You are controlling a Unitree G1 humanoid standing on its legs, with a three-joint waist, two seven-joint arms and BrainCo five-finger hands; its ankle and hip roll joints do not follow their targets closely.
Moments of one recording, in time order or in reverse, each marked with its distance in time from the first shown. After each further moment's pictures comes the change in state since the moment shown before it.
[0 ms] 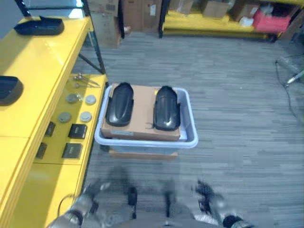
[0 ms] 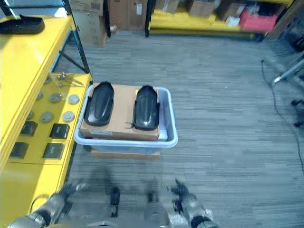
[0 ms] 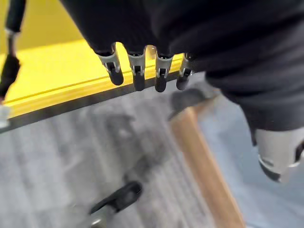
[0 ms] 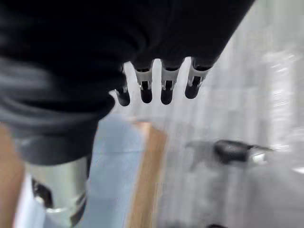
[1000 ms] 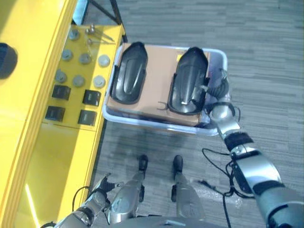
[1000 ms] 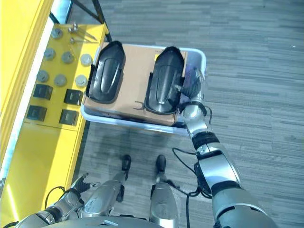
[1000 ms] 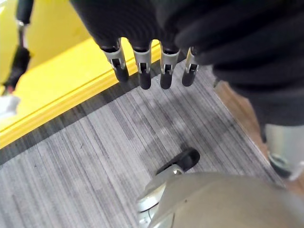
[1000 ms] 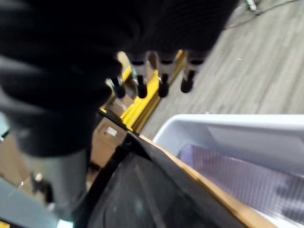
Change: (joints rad) left arm 0.006 -0.076 -0.134 0.046 0.113 0.016 0.145; right arm -0.779 -0.187 0.027 0.068 -0.193 0.017 -0.448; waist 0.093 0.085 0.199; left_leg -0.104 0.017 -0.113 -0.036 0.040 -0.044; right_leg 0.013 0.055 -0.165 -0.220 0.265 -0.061
